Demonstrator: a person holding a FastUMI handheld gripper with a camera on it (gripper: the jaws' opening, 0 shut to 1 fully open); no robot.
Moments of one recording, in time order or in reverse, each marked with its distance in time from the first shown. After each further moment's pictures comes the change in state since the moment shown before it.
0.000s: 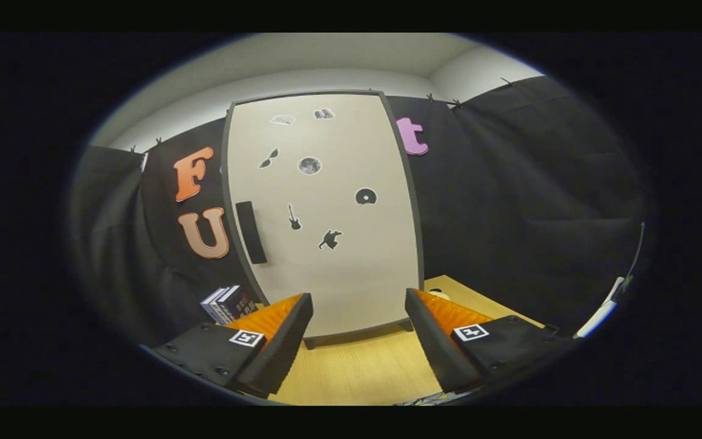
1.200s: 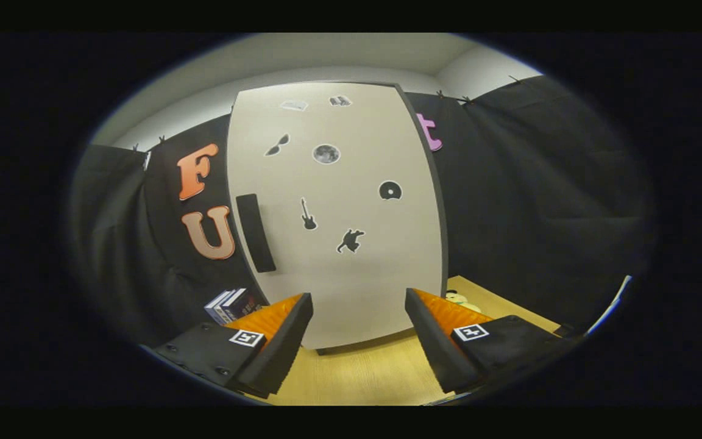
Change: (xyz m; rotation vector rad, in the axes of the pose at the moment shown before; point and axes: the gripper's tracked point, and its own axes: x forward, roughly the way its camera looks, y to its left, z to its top) arm 0.043 0.007 0.007 0.010 0.011 0.045
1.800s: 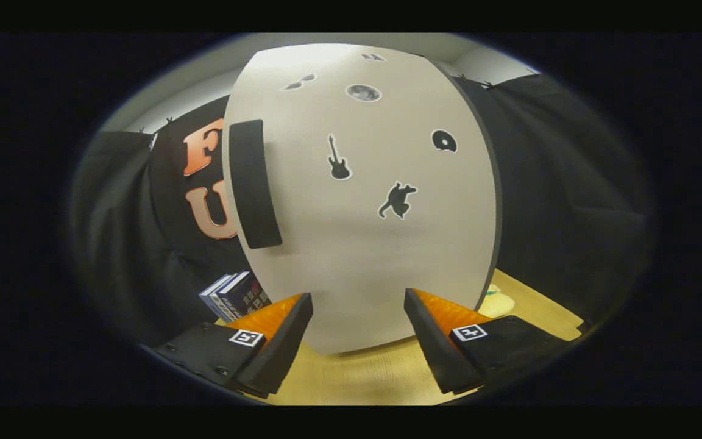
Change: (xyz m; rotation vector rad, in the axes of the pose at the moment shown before) arm 0.081 0.042 -0.056 -0.013 0.111 0.071
